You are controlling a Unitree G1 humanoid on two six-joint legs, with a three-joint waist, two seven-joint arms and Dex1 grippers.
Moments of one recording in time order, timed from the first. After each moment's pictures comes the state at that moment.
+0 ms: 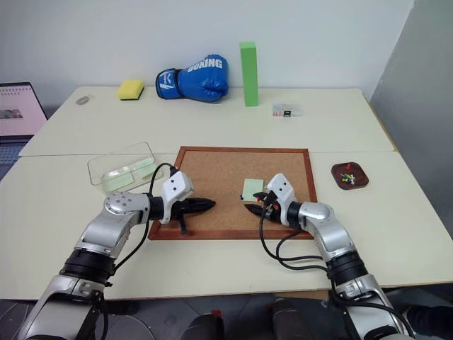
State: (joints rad) left arm -0.51 0.60 -0.16 0.28 -0.13 0.25 -1.06; right arm -0.52 -0.28 0.22 0.28 0.18 0.27 0.80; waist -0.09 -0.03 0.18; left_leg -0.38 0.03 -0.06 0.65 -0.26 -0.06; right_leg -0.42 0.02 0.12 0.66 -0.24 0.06
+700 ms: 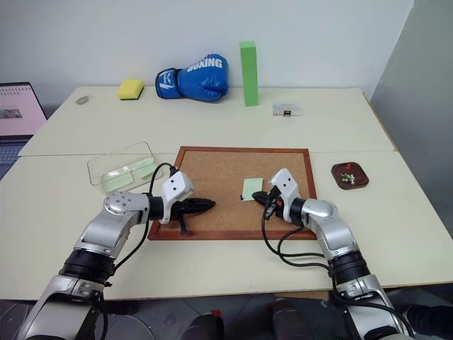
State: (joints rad) left arm -0.51 0.61 -0.16 0.27 -0.13 0.26 -1.07; right arm -0.52 -0.26 0.18 0.14 0.23 0.33 0.79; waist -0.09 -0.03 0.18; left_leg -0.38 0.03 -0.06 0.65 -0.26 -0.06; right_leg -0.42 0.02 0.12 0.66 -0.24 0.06
